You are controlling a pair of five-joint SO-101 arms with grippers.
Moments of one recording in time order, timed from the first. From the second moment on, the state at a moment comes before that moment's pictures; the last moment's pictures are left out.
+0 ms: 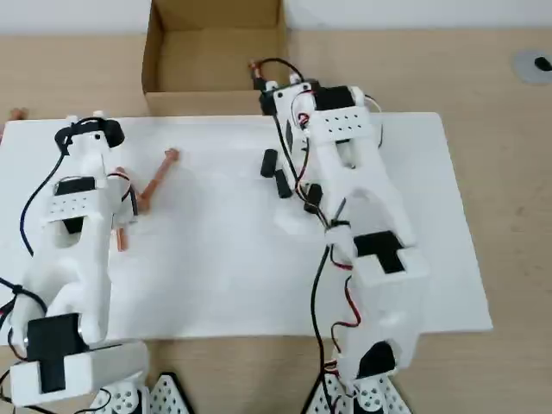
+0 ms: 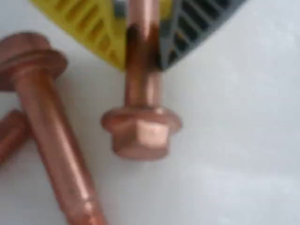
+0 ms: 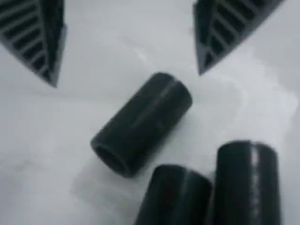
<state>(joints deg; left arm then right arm) -14.0 -8.1 40.7 47.0 -10.6 -16.0 26.5 -17.4 93.6 -5.3</state>
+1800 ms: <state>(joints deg) -14.0 -8.5 41.6 45.3 -10.6 -16.2 43.3 -49.6 101.6 -11.8</state>
